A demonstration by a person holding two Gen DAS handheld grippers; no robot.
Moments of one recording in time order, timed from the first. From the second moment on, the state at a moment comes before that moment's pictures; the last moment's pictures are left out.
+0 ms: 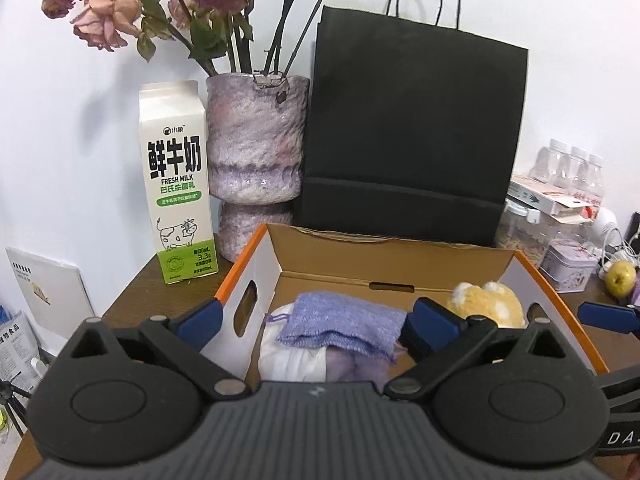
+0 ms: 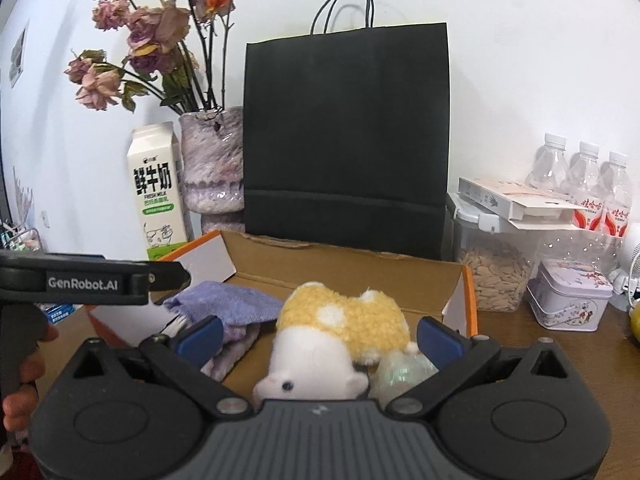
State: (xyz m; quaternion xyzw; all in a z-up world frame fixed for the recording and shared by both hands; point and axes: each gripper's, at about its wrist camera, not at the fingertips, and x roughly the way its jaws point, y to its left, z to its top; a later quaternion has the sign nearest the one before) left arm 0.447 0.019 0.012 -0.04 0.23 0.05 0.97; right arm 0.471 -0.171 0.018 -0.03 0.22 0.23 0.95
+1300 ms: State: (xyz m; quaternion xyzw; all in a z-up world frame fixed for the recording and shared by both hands) left arm 0.281 0.008 -0.031 -0.03 0.29 0.06 0.96; right arm 0.320 -0.233 -0.017 -0.04 0.26 0.21 0.94
